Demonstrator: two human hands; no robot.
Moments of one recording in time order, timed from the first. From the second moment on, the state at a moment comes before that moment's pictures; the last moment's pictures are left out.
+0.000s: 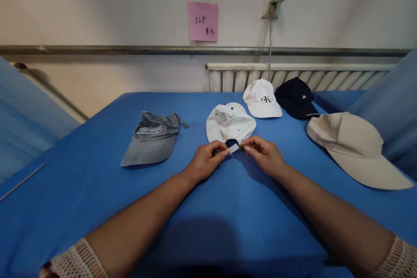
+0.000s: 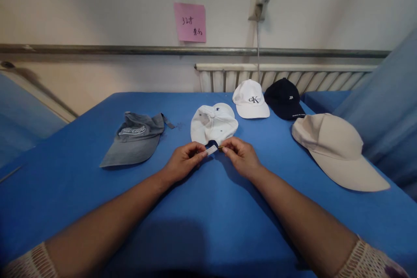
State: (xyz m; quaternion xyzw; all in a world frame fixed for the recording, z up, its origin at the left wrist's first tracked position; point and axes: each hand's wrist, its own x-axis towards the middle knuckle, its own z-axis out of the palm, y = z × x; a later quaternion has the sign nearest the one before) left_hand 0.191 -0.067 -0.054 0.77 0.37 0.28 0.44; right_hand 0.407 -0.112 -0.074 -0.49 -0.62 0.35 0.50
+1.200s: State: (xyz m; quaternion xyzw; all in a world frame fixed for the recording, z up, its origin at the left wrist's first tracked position) left_hand 0.192 -0.069 -0.056 0.80 0.35 0.29 0.40; right_hand 0.396 -0.113 -0.073 -0.42 -0.58 0.39 0.58
